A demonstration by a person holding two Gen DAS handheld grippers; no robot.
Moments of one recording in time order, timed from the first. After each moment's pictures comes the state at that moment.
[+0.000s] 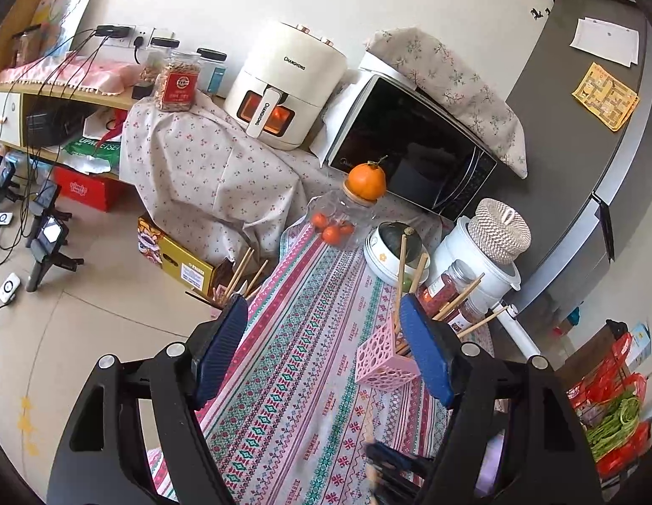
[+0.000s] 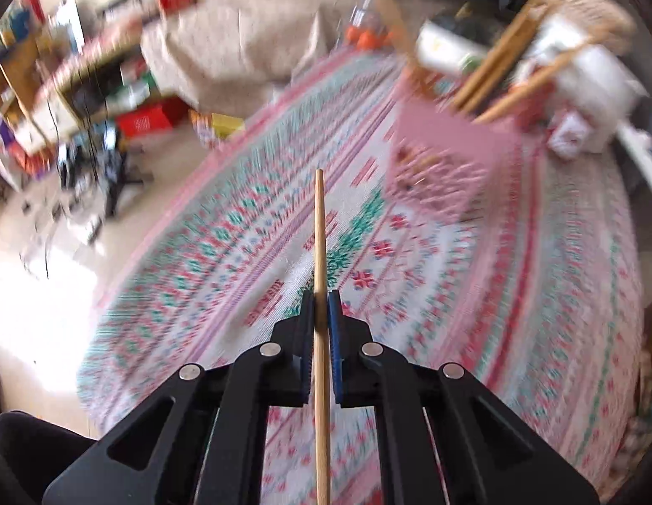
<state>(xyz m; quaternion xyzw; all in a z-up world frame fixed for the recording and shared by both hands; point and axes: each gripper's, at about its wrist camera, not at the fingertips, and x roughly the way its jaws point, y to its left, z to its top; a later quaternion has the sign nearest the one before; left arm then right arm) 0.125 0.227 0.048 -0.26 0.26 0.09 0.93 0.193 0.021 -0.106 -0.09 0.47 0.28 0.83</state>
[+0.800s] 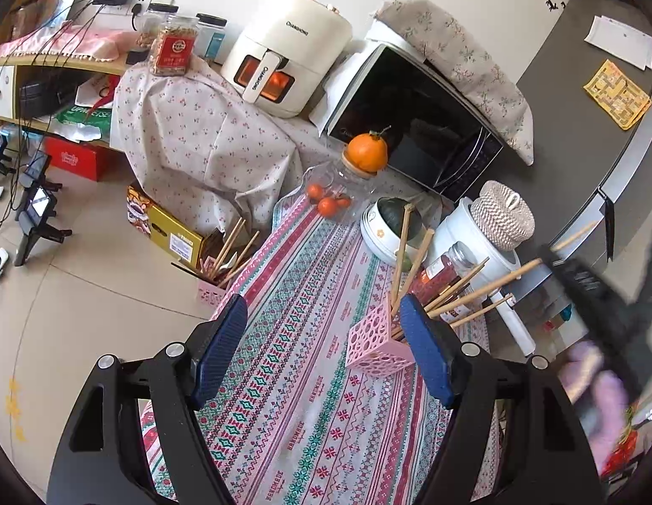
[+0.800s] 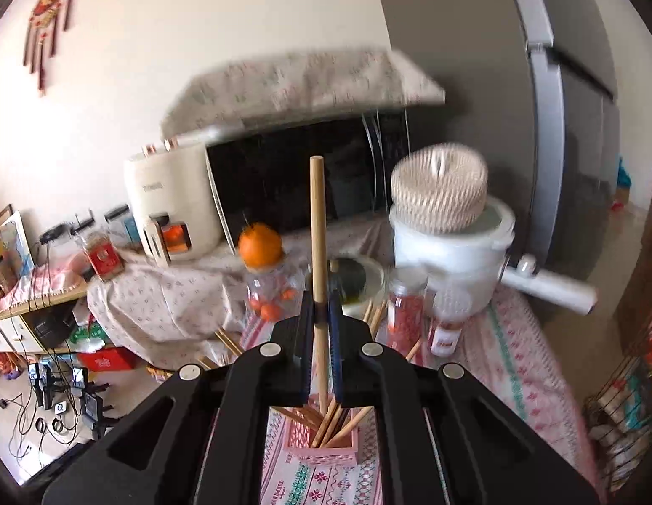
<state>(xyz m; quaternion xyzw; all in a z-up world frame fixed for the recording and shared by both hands) 0.151 0.221 0.027 -0.28 0.30 0.08 0.91 0.284 -0.031 0.062 0.07 0.25 0.14 0.96</state>
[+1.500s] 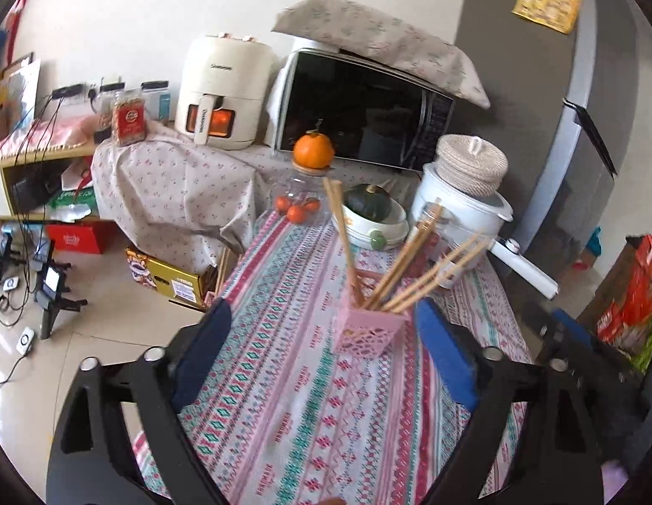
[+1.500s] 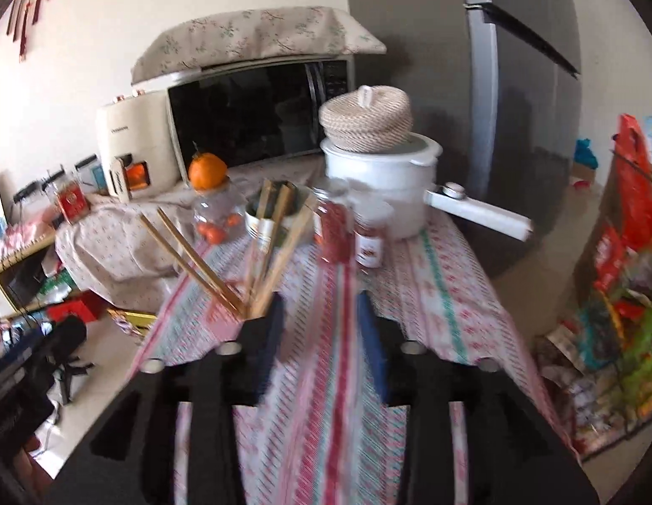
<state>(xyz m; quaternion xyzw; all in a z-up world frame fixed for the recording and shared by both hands) 0.135 0.105 0.031 -0.13 0.27 0.08 0.95 0.192 -0.104 0.003 0.04 0.29 0.07 0.95</state>
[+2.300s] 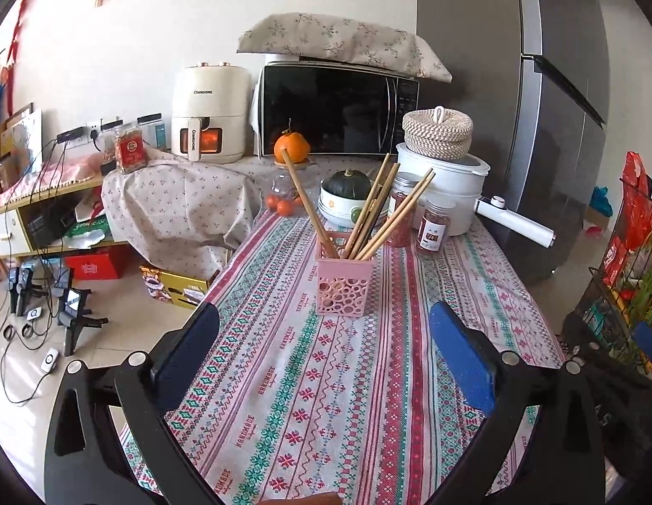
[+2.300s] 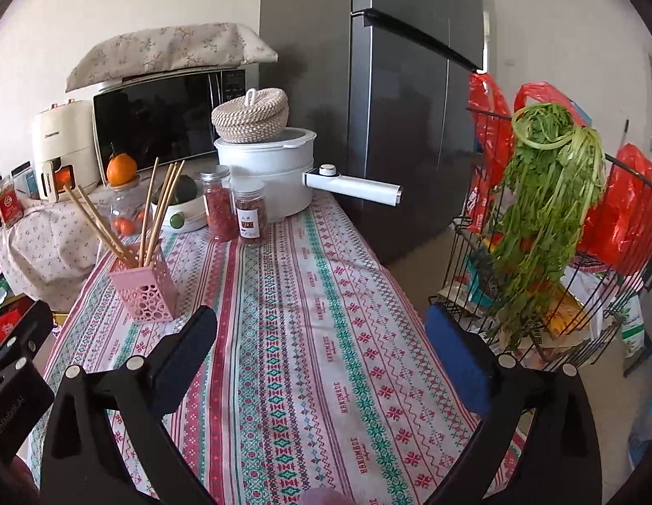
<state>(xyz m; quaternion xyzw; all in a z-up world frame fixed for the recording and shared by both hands) 0.088 0.026 0.001 -0.05 0.25 0.10 0.96 0.108 -0.176 -0.028 0.03 0.27 -0.07 0.96</state>
